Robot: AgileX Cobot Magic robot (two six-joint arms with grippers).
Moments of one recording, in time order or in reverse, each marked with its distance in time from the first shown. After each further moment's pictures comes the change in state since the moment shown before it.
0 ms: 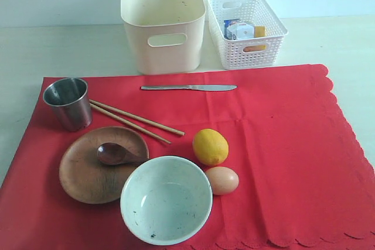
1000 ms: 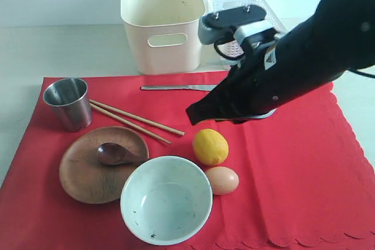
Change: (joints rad) left arm 0.000 0.000 0.000 0.000 0.000 0.000; right arm 0.352 -0.279 0.600 0.683 -0.140 -0.471
